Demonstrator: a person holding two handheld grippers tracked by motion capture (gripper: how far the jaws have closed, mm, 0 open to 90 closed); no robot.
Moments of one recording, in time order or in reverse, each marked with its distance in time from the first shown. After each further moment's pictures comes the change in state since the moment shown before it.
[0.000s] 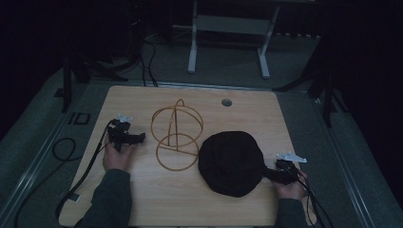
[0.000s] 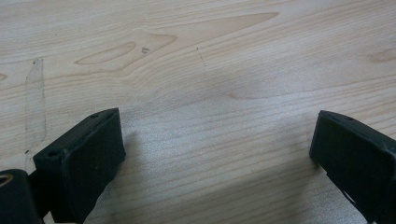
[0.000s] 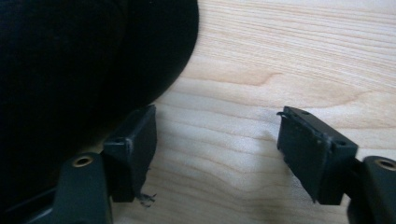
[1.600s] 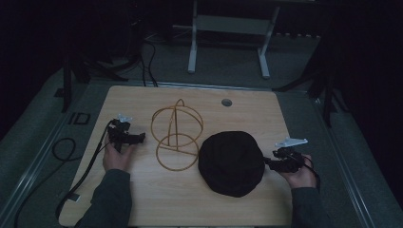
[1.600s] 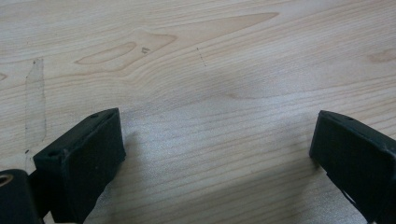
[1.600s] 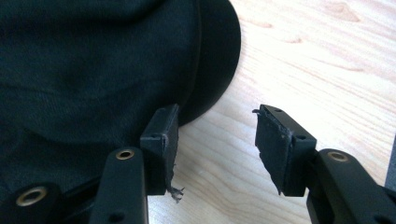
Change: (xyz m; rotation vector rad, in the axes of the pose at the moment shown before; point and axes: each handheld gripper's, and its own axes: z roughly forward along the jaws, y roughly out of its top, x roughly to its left) left arm 0.000 0.000 0.000 -0.002 0.001 -0.003; right arm 0.000 0.061 -0.035 0.121 0.134 -0.252
